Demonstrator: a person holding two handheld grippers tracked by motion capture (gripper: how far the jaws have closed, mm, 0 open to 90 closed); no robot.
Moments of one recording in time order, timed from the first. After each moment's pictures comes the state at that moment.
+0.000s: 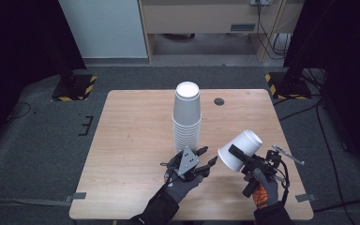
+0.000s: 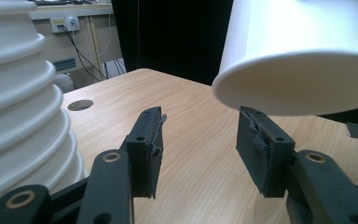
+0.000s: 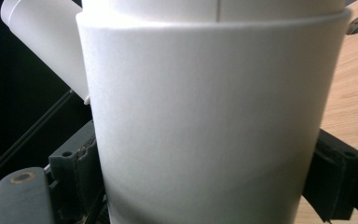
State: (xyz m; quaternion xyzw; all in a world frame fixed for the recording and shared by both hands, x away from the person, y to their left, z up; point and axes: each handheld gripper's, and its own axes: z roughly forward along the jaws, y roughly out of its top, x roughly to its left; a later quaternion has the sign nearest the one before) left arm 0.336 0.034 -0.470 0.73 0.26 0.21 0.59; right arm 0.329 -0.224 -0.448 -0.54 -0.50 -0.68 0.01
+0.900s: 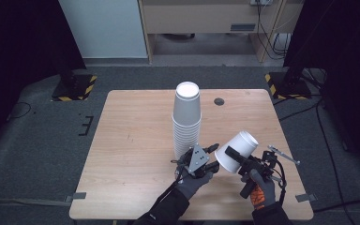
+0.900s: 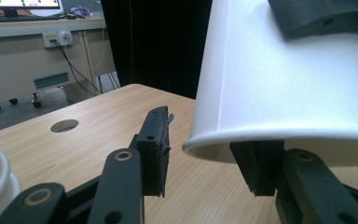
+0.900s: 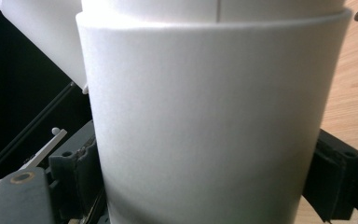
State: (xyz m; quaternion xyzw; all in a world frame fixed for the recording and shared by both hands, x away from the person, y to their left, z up) left arm 0.344 0.008 -0.469 0.72 0.24 0.22 0.61; right arm 0.330 -0.216 -0.452 -0.54 -0.51 -0.67 0.02
